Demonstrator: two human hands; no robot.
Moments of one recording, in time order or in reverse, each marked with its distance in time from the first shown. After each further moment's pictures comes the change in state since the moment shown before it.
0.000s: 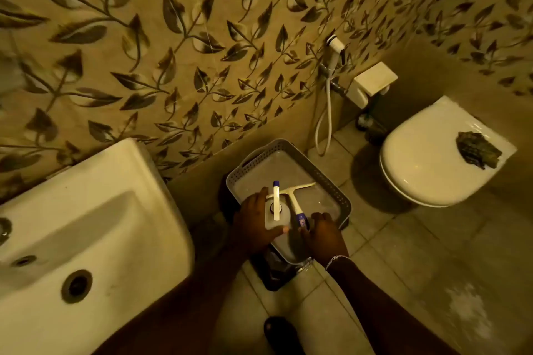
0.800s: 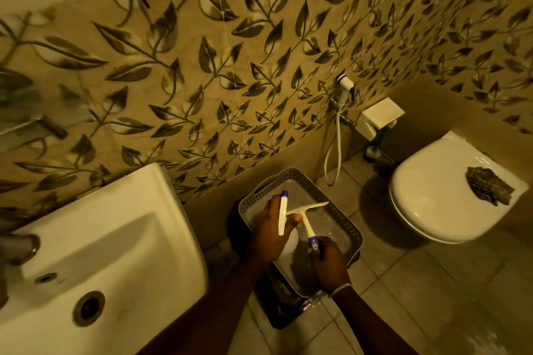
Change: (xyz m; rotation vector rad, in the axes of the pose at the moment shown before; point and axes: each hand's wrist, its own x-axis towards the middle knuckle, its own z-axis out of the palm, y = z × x) left_hand 0.018 0.038 -0.033 -0.383 0.247 -0.014; right_hand 0.000 -0.019 0.005 0.425 0.080 0.062
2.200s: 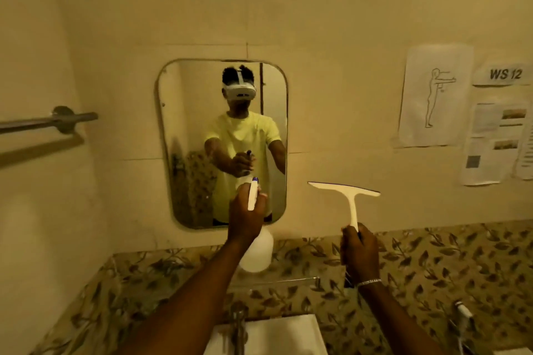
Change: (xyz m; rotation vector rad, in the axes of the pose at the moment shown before) left_hand -0.200 0.258 -0.578 -0.110 1.036 0.386; right_hand -0.284 -0.489 -0.091 0.749 0.061 -0.858
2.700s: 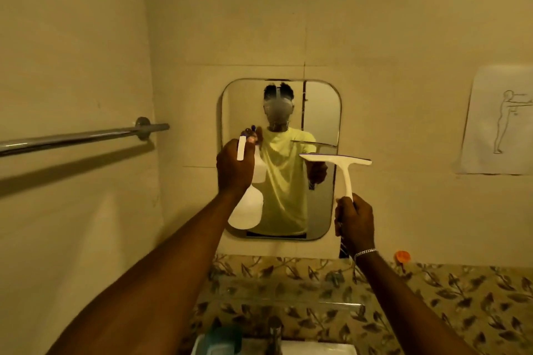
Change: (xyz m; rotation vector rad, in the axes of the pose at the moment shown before) left_hand 0.112 0.044 -0.137 0.152 0.366 0.188; right_hand 0.000 -0.095 0.123 0.113 -0.191 -0.179
